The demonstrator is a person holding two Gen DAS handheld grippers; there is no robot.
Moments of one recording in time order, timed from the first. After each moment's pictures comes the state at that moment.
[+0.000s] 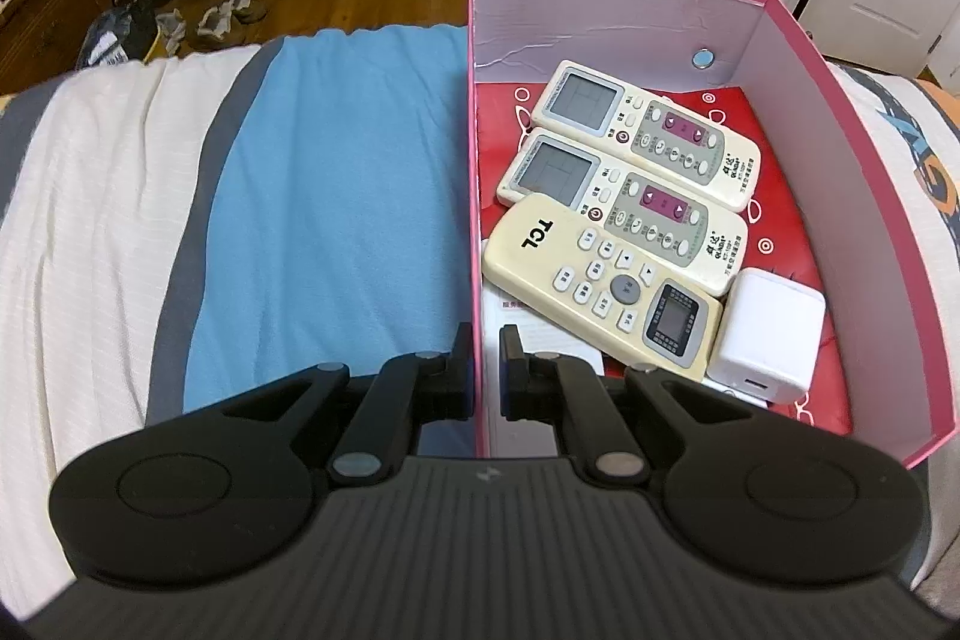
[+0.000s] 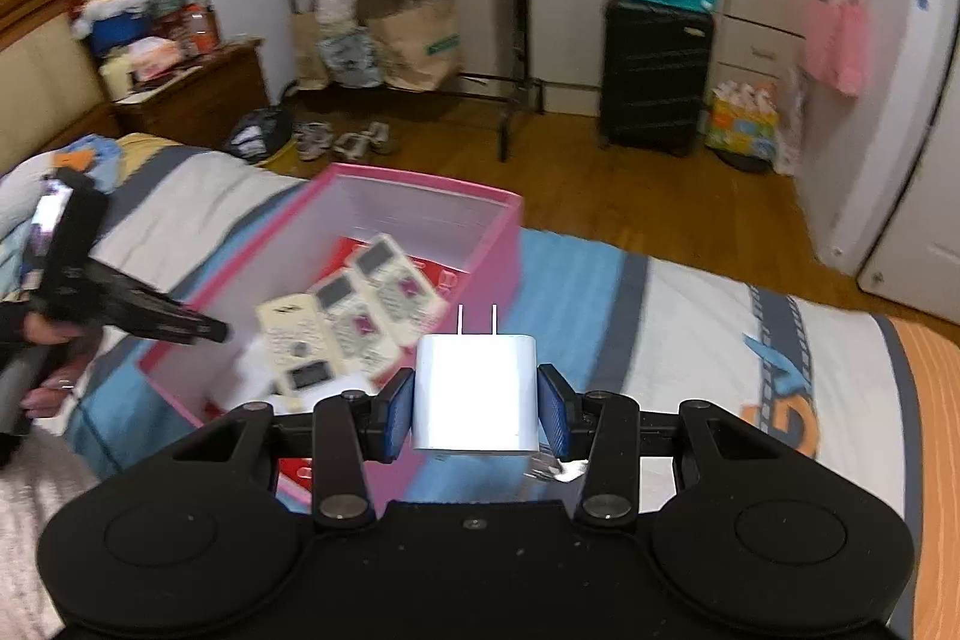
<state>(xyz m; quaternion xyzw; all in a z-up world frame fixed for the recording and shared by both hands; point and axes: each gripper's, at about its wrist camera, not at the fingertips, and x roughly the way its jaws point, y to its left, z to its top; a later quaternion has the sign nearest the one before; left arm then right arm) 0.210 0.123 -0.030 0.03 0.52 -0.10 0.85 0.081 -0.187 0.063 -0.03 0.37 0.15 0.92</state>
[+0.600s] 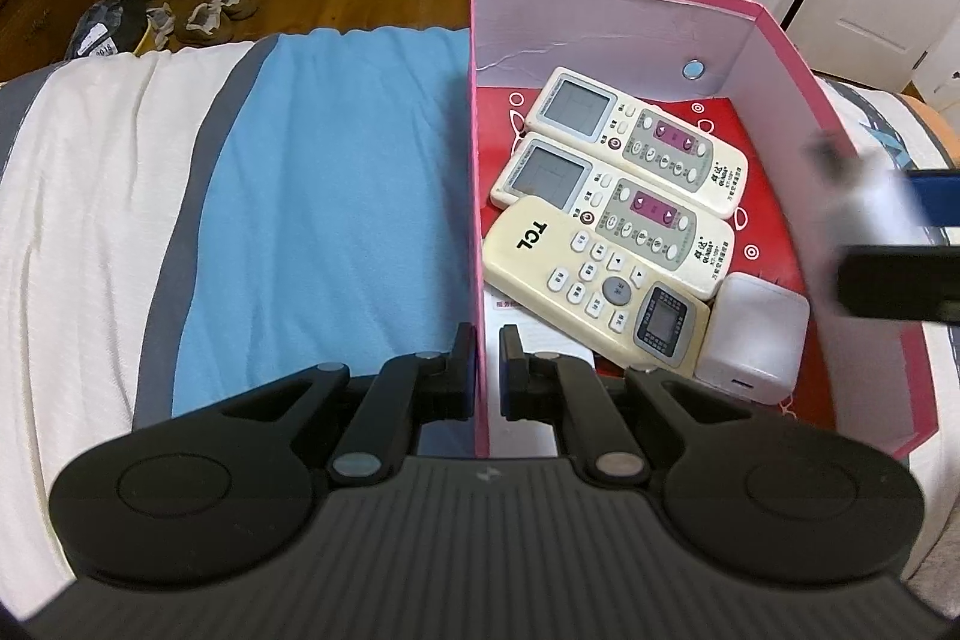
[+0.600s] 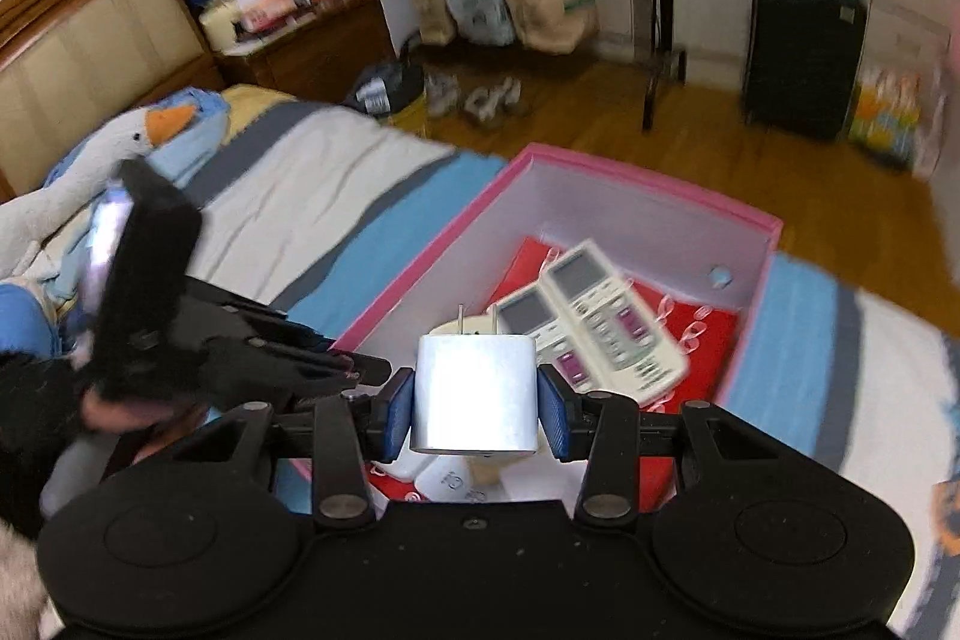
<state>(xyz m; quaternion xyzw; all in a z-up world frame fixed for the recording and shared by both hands) 0.207 0.132 -0.029 0.01 0.51 -0.12 0.85 0.162 -0.072 0.028 -0.02 0.43 0.24 0.87</state>
